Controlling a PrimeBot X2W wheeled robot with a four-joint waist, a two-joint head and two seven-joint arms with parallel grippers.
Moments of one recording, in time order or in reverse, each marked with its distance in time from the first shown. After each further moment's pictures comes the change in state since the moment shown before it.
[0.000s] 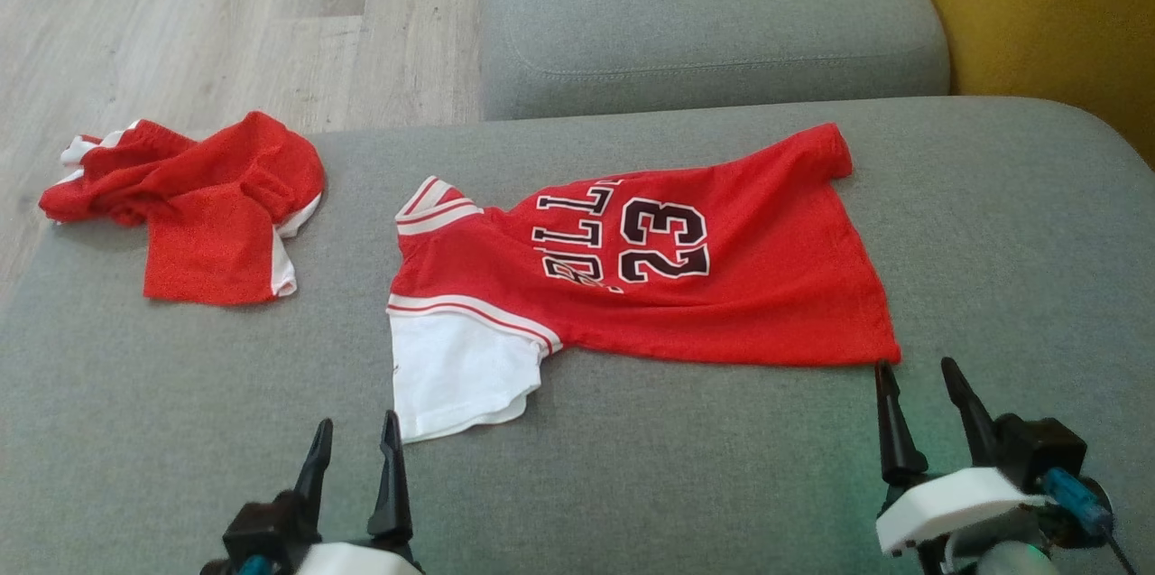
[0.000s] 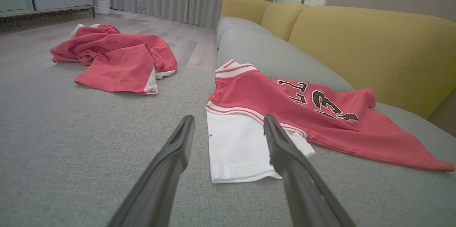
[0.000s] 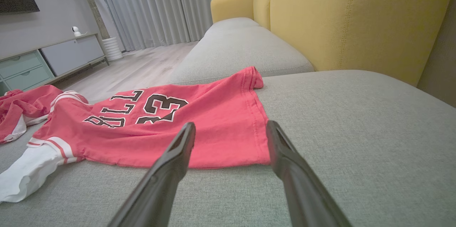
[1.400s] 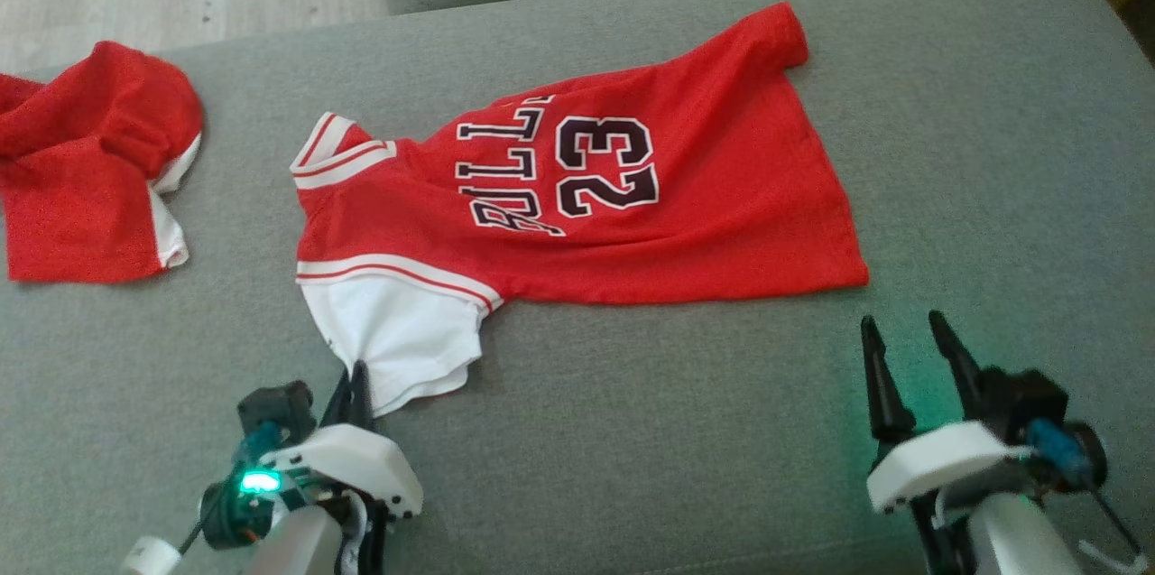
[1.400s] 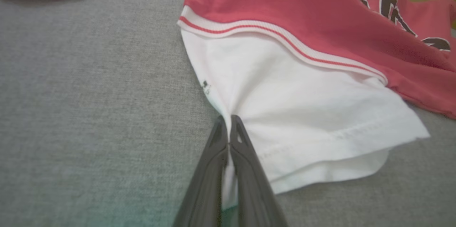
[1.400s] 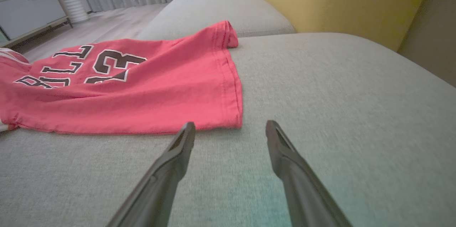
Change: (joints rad) left arm -0.331 -0.036 -0.015 0.423 -0.092 -0.015 0.145; right arm -0.066 0.000 0.014 0.001 -0.066 0.000 0.014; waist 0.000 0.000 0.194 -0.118
